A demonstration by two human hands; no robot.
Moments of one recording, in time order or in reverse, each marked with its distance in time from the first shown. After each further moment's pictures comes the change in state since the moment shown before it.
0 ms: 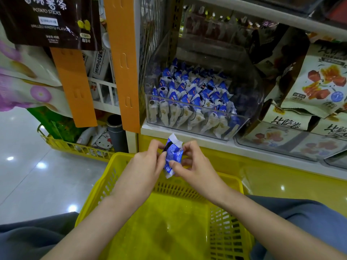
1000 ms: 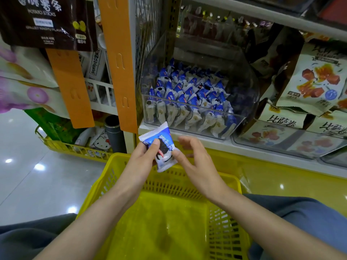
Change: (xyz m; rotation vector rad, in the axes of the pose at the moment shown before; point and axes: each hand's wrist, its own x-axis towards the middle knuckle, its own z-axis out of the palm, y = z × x) left_hand 0.013 0.005 0.010 -0.980 0.003 -0.567; right_hand 0.003 -0.001 -0.005 -0.142 0.143 -0.057
